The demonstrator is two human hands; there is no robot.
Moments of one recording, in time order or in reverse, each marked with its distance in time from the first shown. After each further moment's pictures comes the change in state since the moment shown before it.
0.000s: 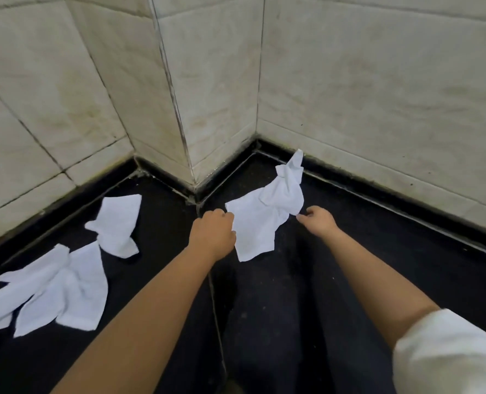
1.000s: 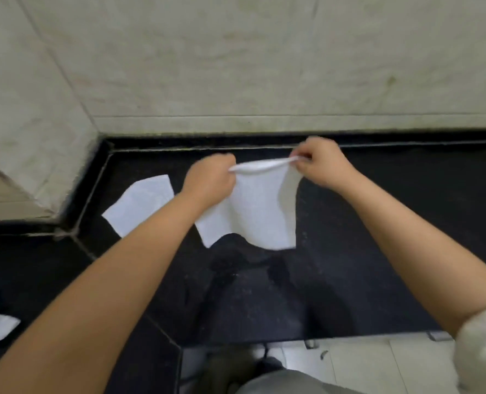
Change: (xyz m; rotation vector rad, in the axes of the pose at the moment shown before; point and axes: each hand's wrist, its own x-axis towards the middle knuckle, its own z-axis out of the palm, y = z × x) left_hand -0.036 0.184 -0.037 -0.243 0.154 0.754; right_hand -0.220 0.093 -0.147 -0.249 0.583 -0.190
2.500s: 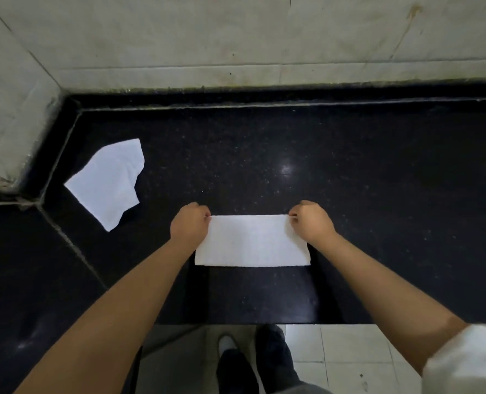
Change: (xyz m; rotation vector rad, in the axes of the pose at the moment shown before) left_hand -0.051 -0.030 0.166 0.054 -0.280 -0.383; right_hand -0.090 0.128 0.134 -0.071 -0.395 0.296
